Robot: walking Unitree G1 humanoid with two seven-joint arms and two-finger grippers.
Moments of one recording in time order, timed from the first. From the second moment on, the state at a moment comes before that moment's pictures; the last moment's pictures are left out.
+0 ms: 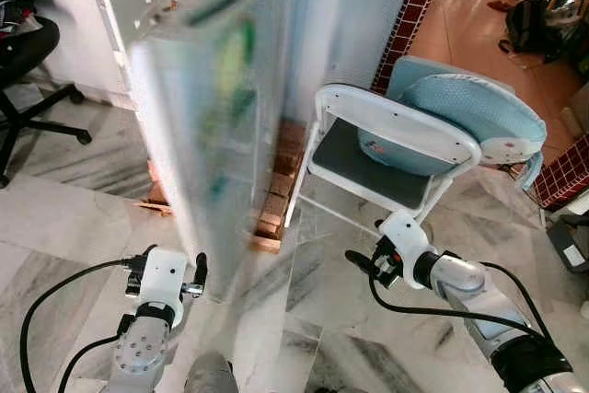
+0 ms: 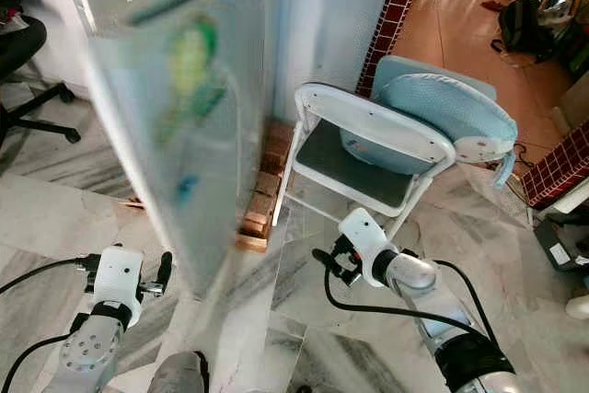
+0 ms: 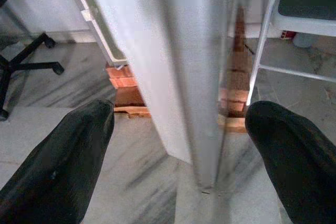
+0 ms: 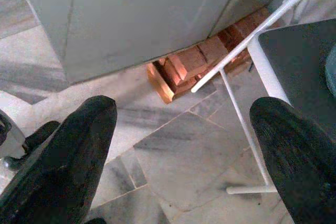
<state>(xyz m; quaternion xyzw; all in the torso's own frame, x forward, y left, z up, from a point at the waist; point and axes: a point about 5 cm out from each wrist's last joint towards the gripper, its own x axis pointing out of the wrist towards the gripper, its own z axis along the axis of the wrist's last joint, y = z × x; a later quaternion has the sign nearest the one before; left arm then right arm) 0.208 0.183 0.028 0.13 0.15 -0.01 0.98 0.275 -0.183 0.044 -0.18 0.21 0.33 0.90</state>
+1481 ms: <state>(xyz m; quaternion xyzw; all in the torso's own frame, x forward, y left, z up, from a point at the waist) 0.251 0.166 0.053 0.12 0.05 -0.02 0.99 0.279 -0.176 0.049 0.04 0.05 -0.07 0.99</state>
